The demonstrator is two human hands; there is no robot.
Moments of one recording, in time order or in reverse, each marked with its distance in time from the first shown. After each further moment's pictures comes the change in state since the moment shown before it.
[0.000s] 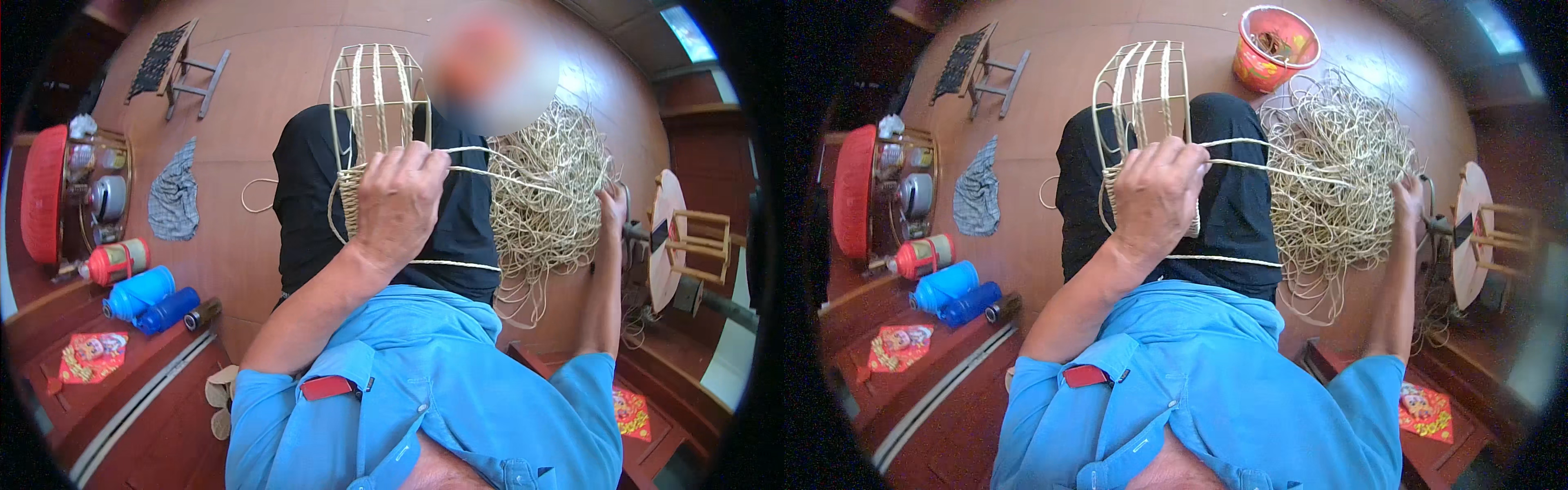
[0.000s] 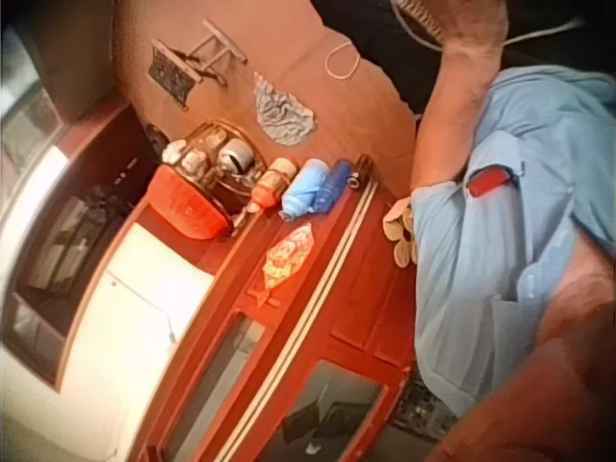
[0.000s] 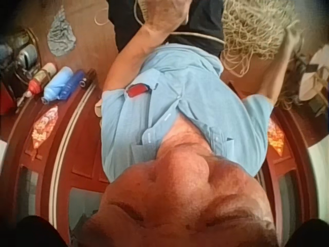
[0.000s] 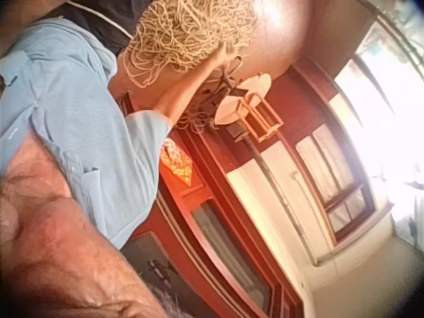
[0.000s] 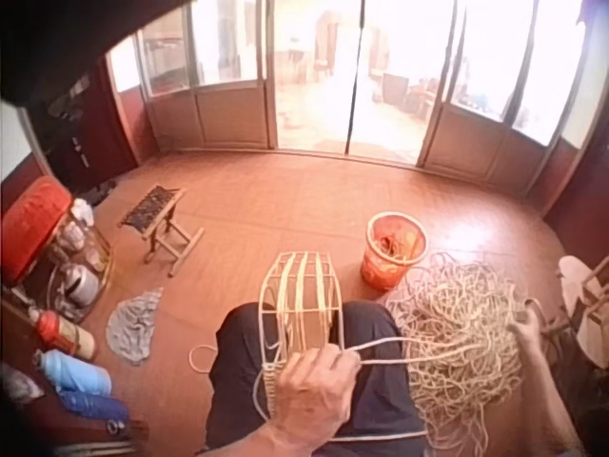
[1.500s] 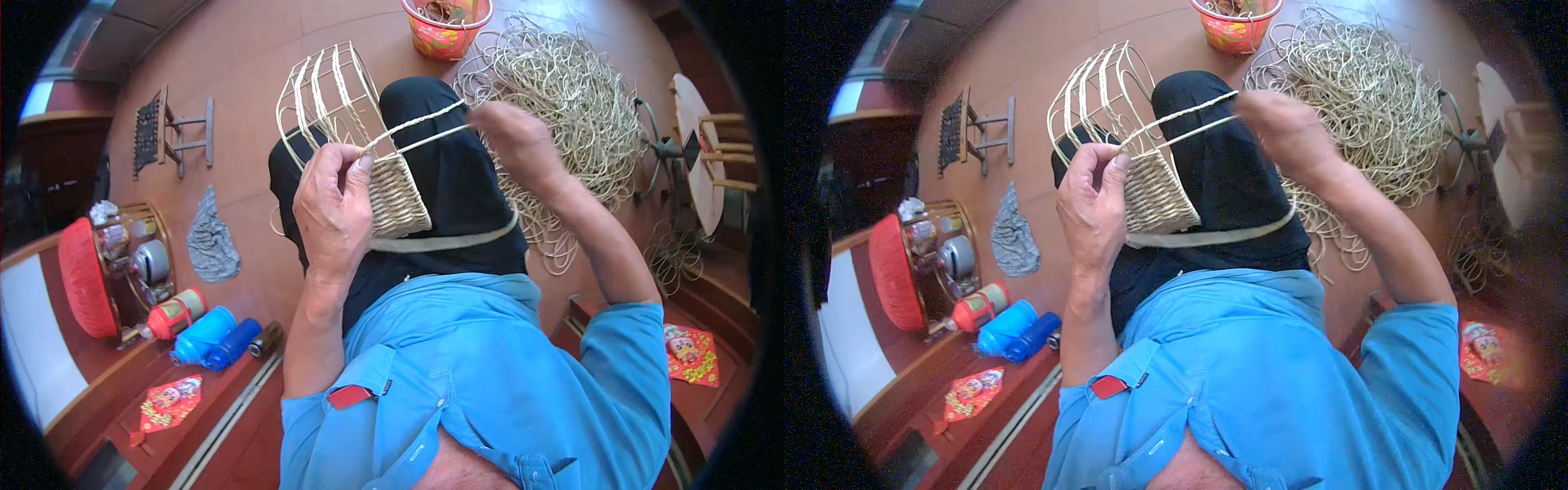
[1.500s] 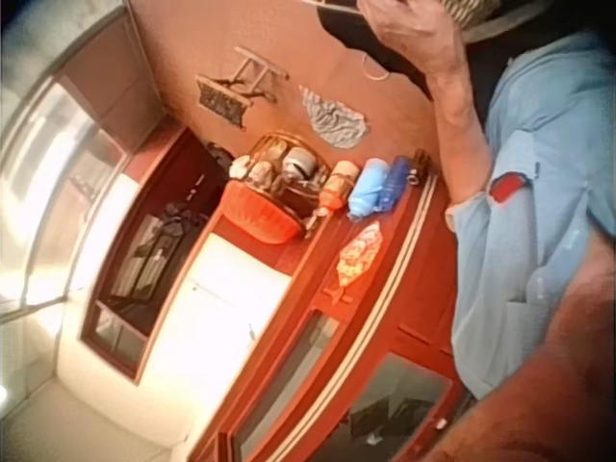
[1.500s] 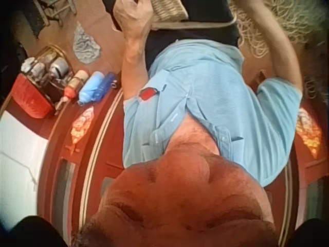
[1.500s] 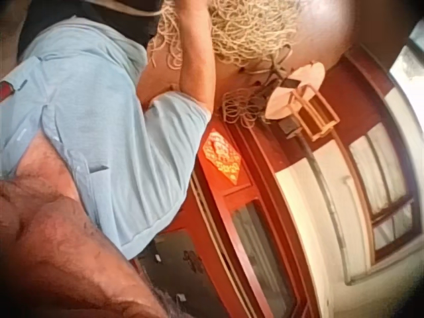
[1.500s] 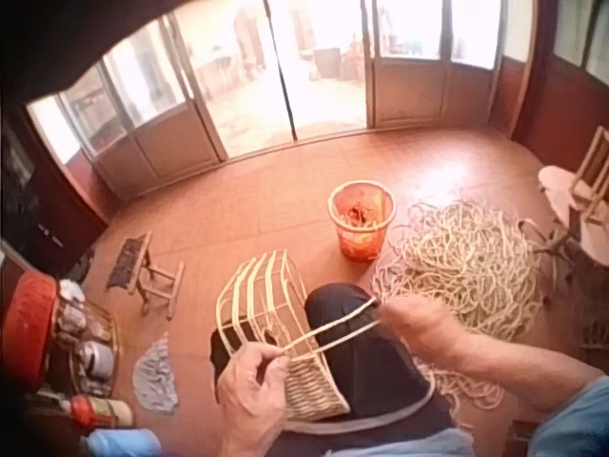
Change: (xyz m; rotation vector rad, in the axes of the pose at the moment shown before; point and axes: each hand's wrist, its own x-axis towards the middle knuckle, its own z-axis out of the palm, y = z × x) left_hand 0.001 -0.025 -0.044 -0.296 -0.027 -0.442; right_hand -0.165 -0.302 0.189 0.000 -0.417 -0.729
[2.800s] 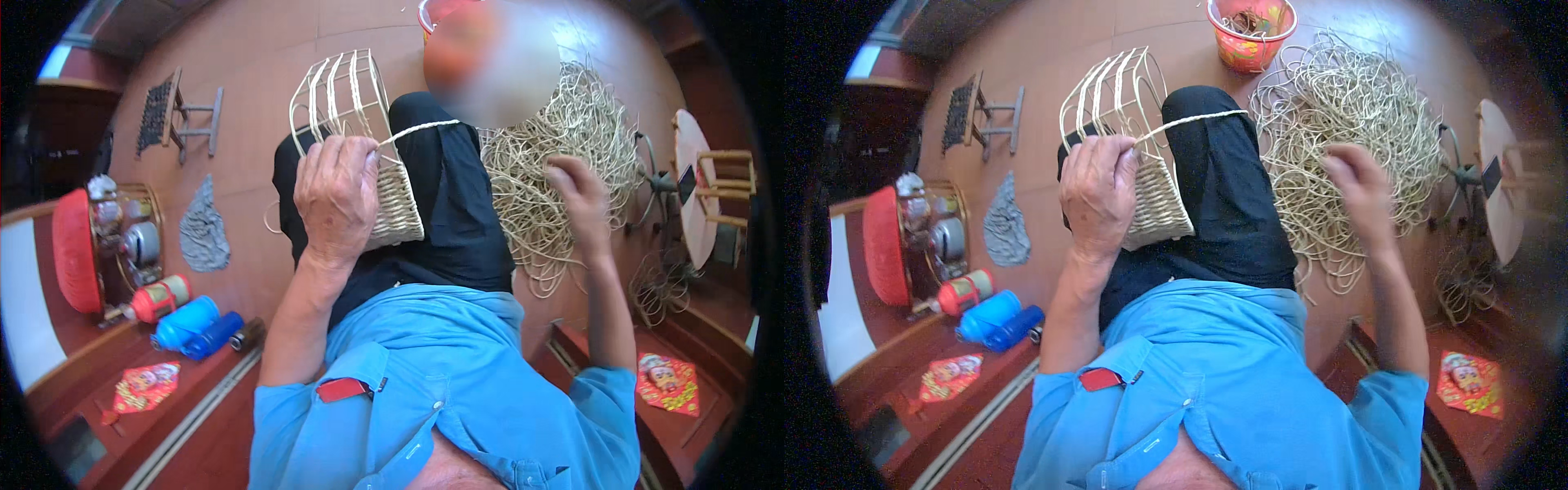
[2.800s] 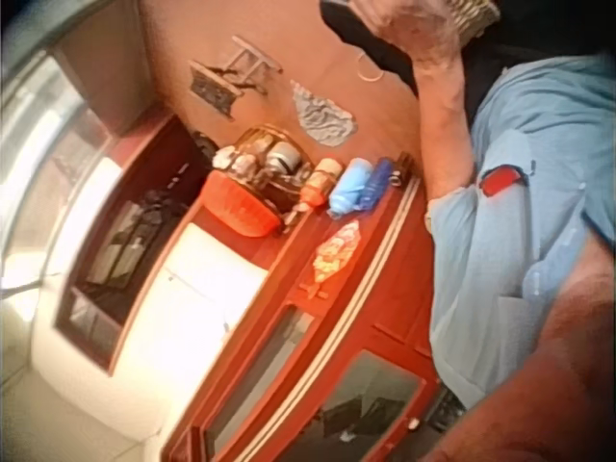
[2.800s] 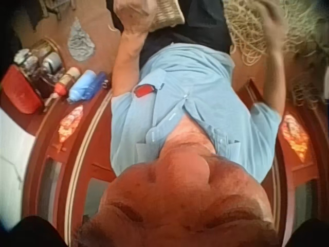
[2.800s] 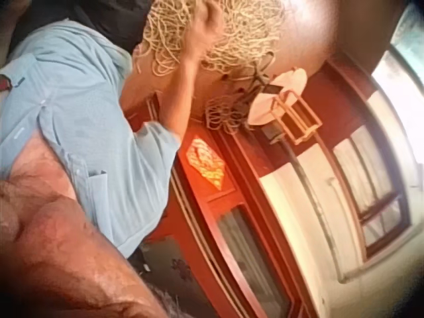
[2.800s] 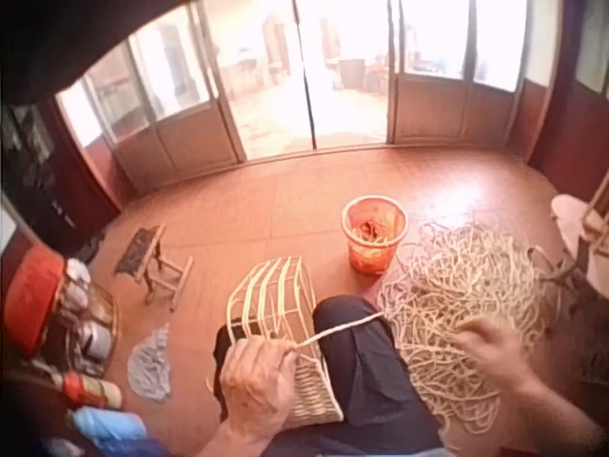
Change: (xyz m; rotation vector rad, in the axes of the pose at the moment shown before) left_hand 0.015 -0.004 0.011 0.417 0.085 0.479; right_hand -0.072 -0.001 -0.073 0.271 0.191 0.575
